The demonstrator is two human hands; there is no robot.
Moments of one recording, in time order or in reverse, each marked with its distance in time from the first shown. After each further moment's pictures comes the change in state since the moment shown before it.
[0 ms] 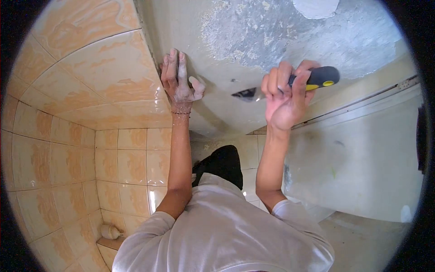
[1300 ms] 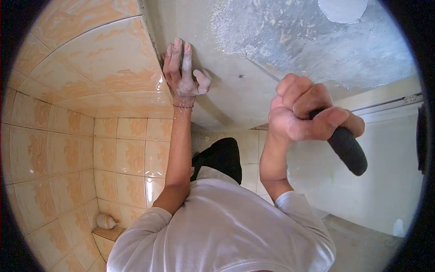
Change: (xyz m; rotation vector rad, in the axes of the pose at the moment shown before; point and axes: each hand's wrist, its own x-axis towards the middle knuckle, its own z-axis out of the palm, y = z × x) left_hand -0.002 -0.002 0.006 0.001 0.048 0.004; right_hand 0.022 0.033 0.017 -0.411 -0.125 -0.484
